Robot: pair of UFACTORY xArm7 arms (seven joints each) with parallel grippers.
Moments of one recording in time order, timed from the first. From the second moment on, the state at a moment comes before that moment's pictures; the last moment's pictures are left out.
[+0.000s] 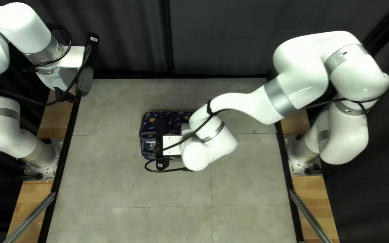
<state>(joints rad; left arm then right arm) 0.24 -0.69 0.02 0.90 0.15 1.60 0.30 -0.19 0.16 0.42 1.08 -0.79 1.11 0.68</state>
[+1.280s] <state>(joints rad) 0.24 -0.69 0.02 0.90 0.15 1.60 0.30 -0.49 0.10 0.22 1.14 -0.58 0.94 0.17</state>
